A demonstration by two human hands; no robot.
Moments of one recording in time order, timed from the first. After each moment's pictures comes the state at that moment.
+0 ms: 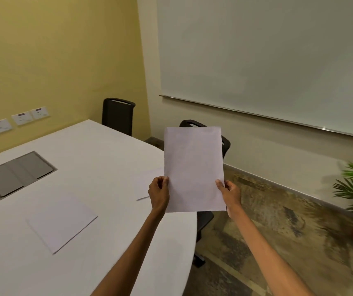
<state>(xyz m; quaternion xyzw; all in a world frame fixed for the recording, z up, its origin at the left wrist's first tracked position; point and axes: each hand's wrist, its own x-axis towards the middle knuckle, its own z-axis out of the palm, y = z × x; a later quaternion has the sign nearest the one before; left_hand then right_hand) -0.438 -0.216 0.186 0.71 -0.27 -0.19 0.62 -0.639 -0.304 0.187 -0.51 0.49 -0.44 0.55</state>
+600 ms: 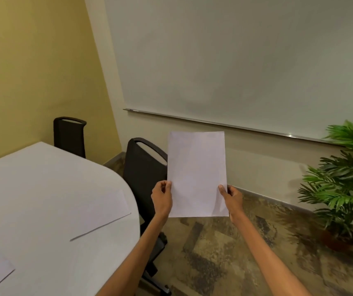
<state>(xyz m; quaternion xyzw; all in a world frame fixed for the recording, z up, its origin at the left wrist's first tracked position) -0.640 -0.455 0.194 0.69 -0.33 -0.21 0.61 -0.850 -0.523 0.184 -0.48 0.51 -0.48 0.53</state>
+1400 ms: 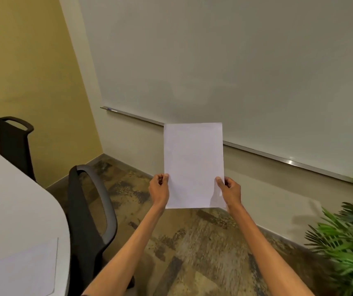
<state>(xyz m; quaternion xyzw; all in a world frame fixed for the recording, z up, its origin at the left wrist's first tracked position) -0.643 -0.874 0.183 0.68 -0.27 -0.23 0.65 -0.851 -0.955 0.182 -0.52 0.52 -0.46 0.50</state>
